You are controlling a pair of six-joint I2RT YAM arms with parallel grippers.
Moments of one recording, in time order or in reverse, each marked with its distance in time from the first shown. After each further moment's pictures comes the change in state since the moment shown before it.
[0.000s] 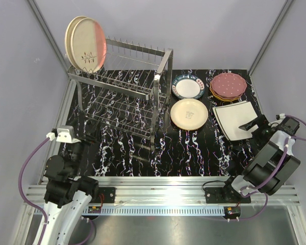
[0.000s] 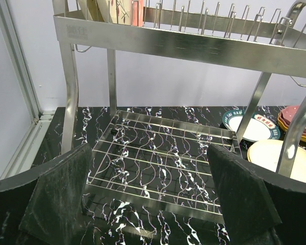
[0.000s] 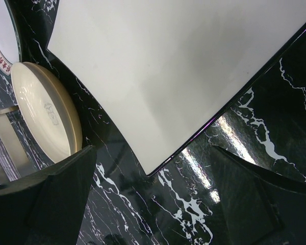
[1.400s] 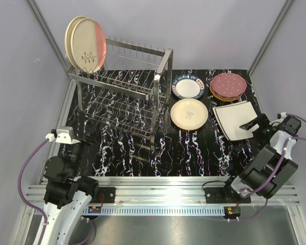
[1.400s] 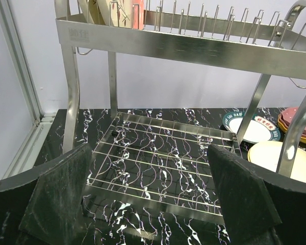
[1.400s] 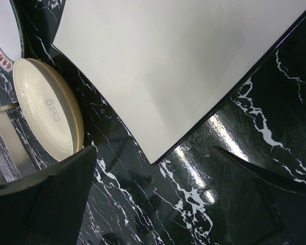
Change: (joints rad) left arm -0.004 -0.011 0.000 0.000 -0.003 0.006; right arm 0.000 -0.053 0.018 -0.063 0.004 -0.013
